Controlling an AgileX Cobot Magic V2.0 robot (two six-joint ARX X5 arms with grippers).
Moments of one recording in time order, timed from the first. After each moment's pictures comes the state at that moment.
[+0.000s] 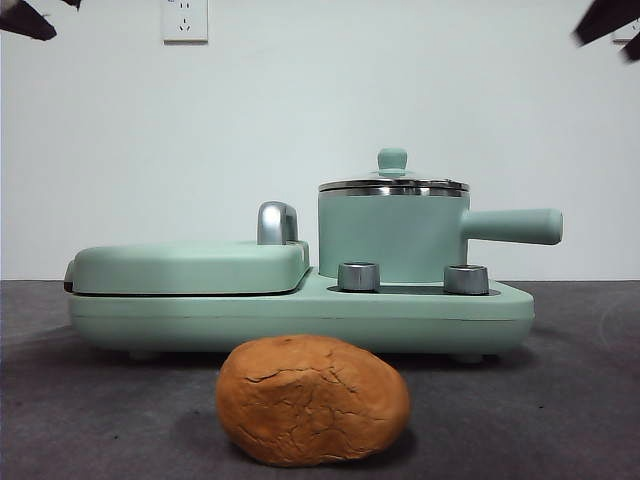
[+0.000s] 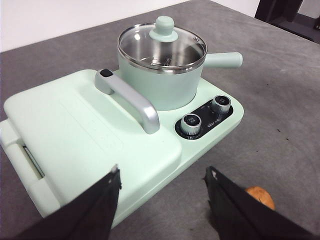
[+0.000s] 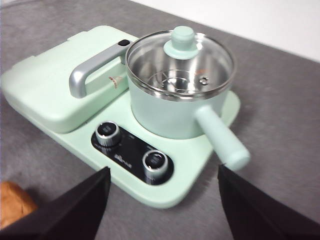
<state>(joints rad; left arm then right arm) -0.33 0.64 0.72 -0.49 0.42 0.13 0.31 0.66 0.68 -0.44 -0.26 -0.10</state>
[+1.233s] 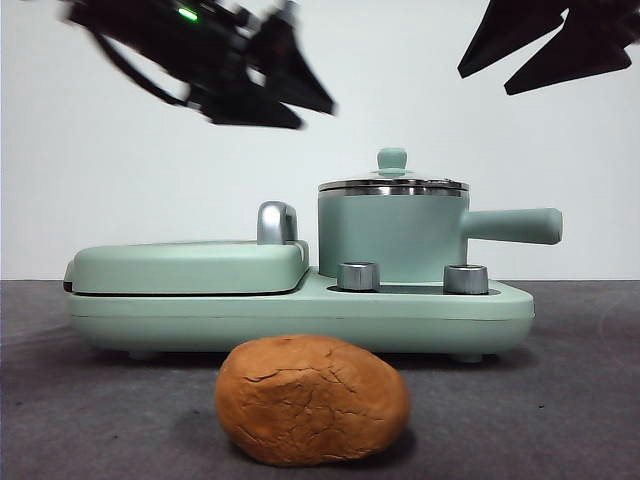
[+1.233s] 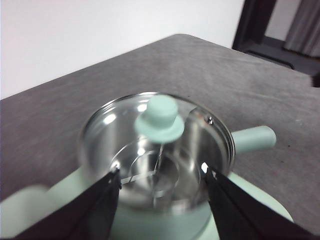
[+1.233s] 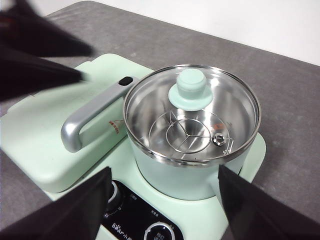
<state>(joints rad) -0.53 1.57 1.08 0.22 0.36 0.08 0.33 1.03 0.83 -0.20 -0.31 -0.04</state>
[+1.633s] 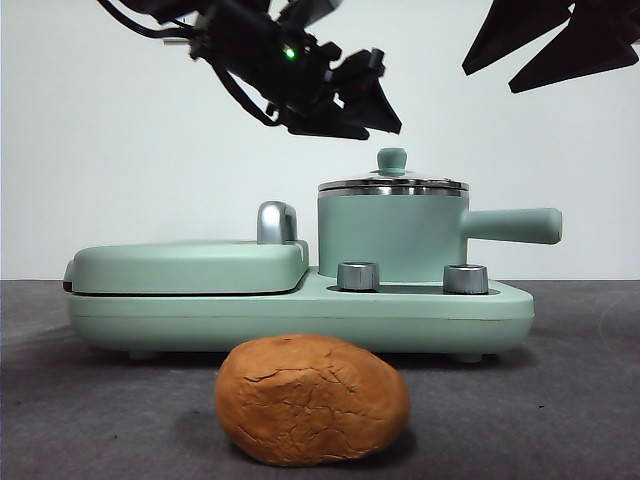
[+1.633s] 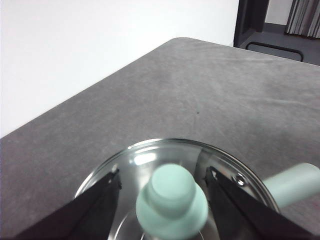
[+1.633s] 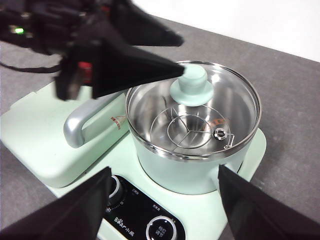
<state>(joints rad) -0.59 1.86 1.42 0.17 0.30 0.18 0.33 1.01 0.83 -0.22 -0.31 -0.04</state>
